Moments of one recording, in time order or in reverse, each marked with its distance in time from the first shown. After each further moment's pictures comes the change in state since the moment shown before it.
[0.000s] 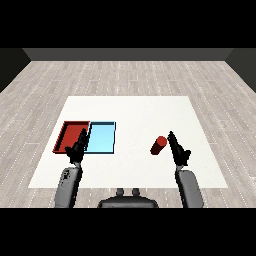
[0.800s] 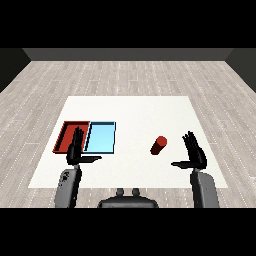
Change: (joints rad) left arm 0.021 -0.031 0.049 -0.009 0.024 -0.038 -0.333; right arm 0.026 -0.103 -0.213 0.060 -0.234 0.280 -0.253
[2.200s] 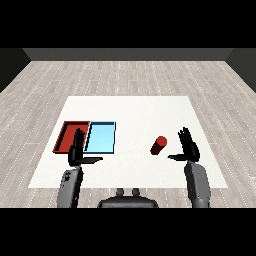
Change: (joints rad) left arm 0.010 -0.028 0.005 0.023 -0.012 -0.008 -0.070; right arm -0.163 0.034 -0.049 0.241 0.014 0.044 -0.053
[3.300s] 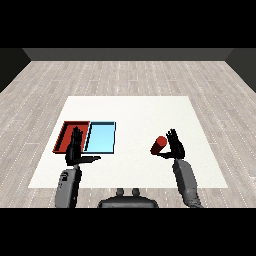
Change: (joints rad) left arm -0.008 0.014 0.018 -0.024 0.045 -0.022 0.025; right arm -0.115 0.073 0.051 0.278 0.005 -0.039 -0.123
